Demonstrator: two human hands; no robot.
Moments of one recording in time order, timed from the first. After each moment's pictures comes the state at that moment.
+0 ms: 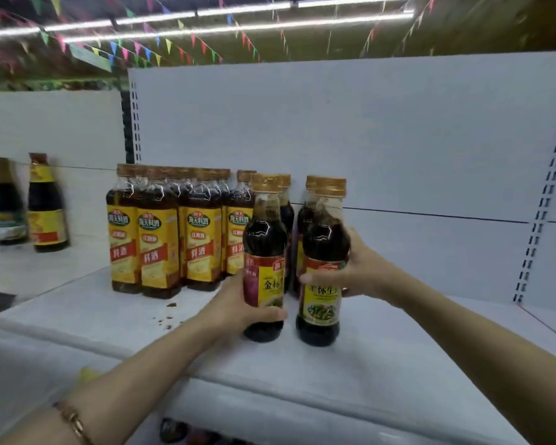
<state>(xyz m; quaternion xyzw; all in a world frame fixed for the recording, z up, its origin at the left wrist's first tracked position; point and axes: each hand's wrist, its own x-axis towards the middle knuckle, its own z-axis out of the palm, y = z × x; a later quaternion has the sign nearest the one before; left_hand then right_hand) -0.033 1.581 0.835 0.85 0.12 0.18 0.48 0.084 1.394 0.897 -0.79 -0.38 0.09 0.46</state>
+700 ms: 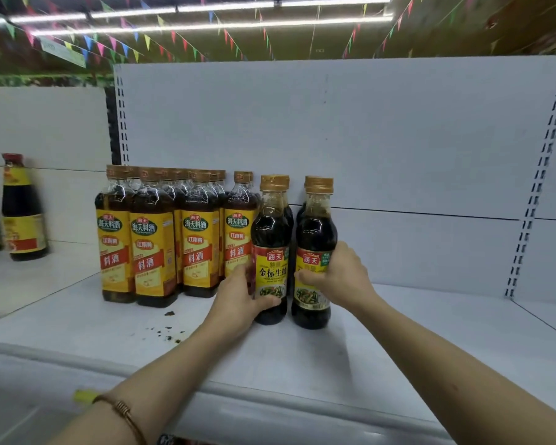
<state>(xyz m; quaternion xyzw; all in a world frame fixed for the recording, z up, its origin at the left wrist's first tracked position) -0.005 1.598 0.824 0.84 0.10 0.29 0.45 0.102 1.449 0.859 -0.88 -0.25 -0.10 0.39</state>
